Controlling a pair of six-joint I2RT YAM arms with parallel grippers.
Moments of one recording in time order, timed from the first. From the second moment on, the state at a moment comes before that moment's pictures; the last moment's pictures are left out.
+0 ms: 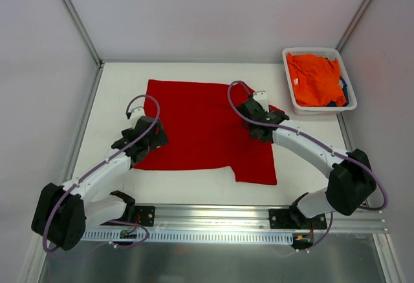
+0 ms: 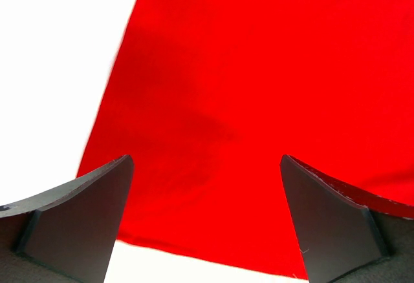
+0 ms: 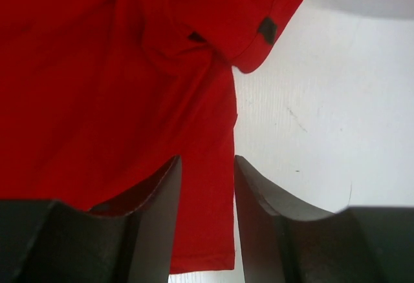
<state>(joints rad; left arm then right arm) -0.43 1.10 0.59 -0.35 -0.42 -0.65 0.69 1.46 1.11 -0.76 0.62 0.43</state>
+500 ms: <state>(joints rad) -0.43 0.88 0.45 -0.57 -0.48 -0.87 0.74 1.26 0.96 -0.76 0.58 0.49</state>
